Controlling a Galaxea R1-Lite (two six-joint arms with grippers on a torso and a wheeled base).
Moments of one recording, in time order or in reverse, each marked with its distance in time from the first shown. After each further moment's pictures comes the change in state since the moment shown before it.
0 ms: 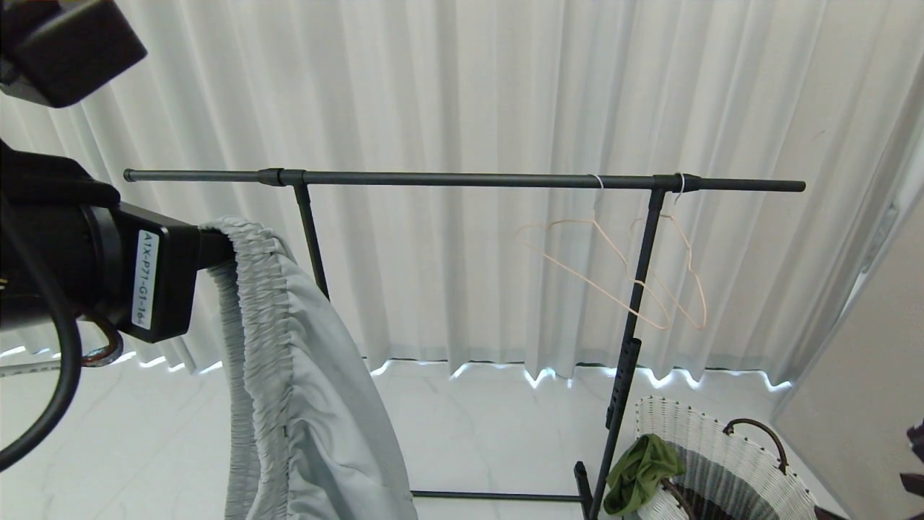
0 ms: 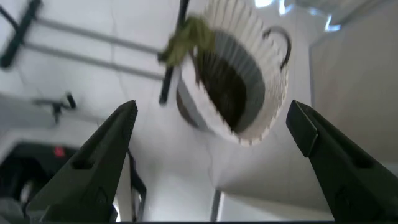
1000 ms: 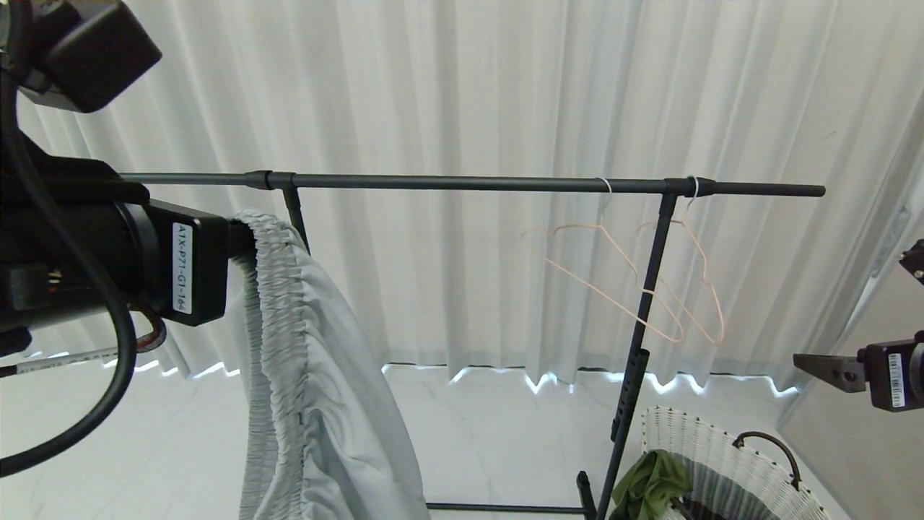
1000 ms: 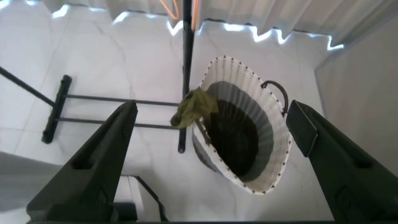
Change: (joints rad) left arm 0.028 -0.006 0.092 -0.171 -0.011 0.001; right arm -0.086 0.218 -0.491 0.196 0.063 0.099
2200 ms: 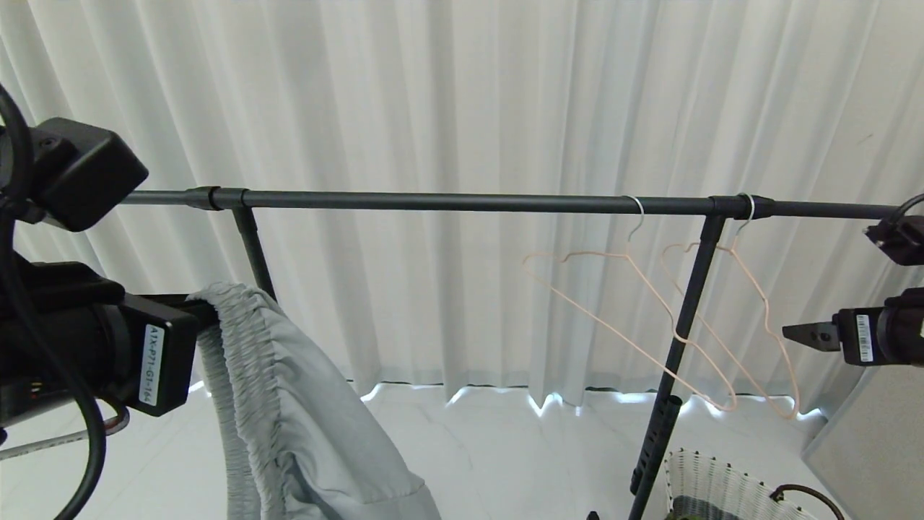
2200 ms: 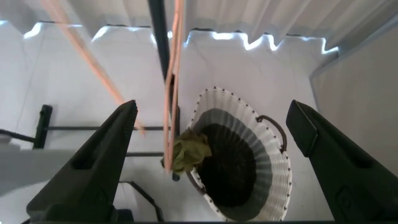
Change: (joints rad) left arm 0.050 -0.092 0.200 -0.002 0.003 0.007; right arm -0.091 0.188 -0.143 0.001 0.006 -0.001
